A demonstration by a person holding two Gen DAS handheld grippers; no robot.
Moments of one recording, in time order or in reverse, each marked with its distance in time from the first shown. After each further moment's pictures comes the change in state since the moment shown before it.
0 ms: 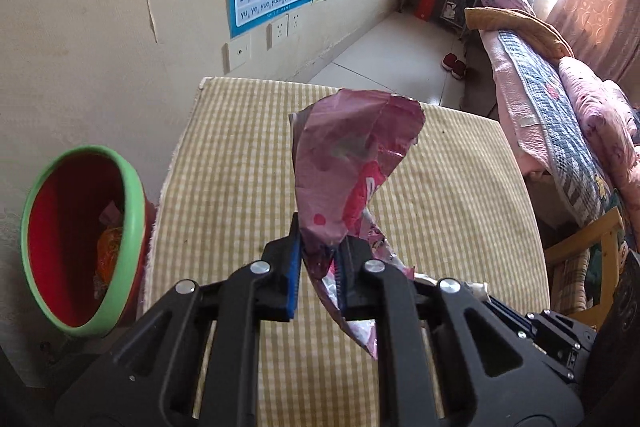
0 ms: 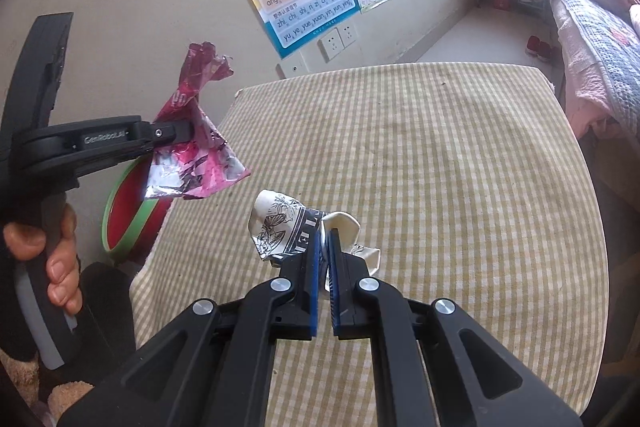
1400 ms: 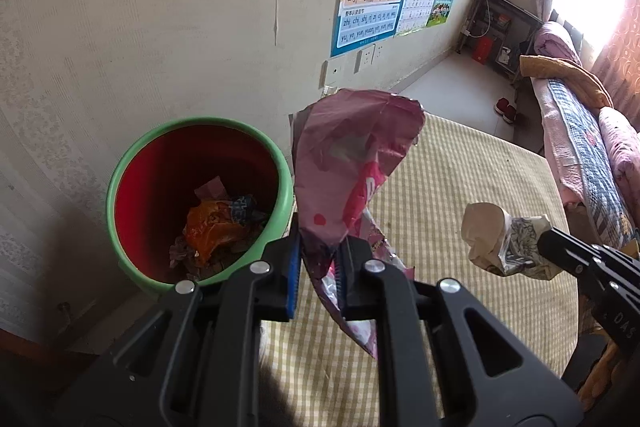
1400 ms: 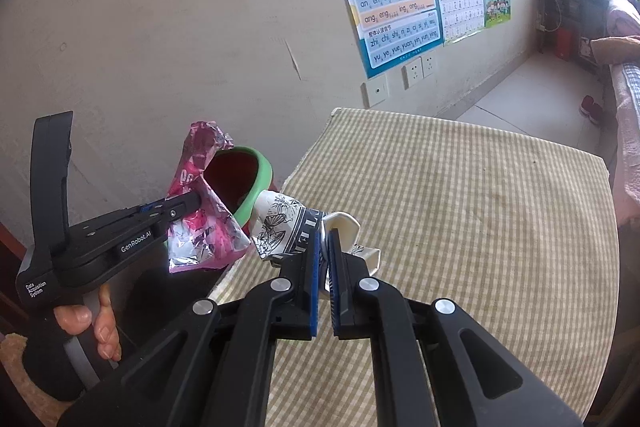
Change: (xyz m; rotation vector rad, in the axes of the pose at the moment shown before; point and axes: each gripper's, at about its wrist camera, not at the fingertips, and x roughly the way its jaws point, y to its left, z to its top) left arm -0.063 0.100 -0.043 -0.151 -0.101 0.160; right arm -0.011 0.115 0.043 -0.198 -0.010 0.115
